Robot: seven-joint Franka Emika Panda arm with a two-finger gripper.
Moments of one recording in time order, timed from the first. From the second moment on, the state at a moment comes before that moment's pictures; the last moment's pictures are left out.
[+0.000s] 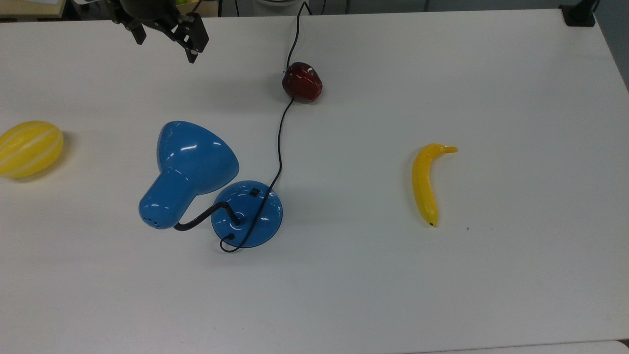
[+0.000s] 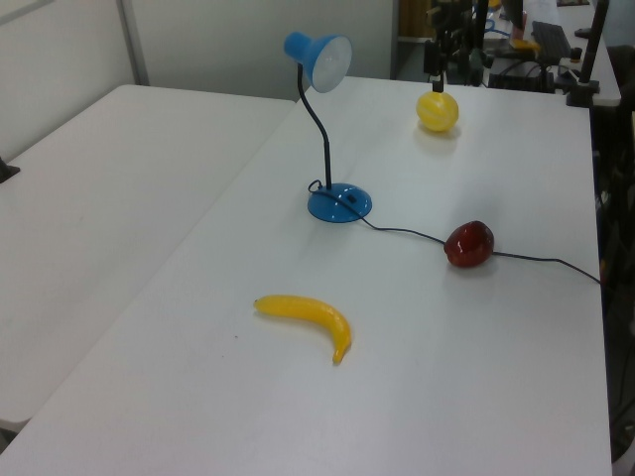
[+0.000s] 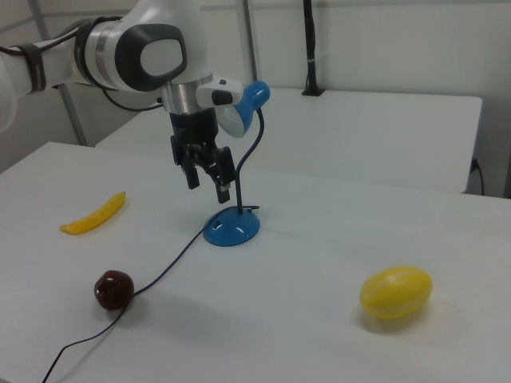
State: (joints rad) arm -0.13 0.18 -0.02 -1.53 -0.08 1.66 0.15
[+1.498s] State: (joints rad) arm -0.13 0.15 -0.01 -1.61 0.06 1.90 0.15
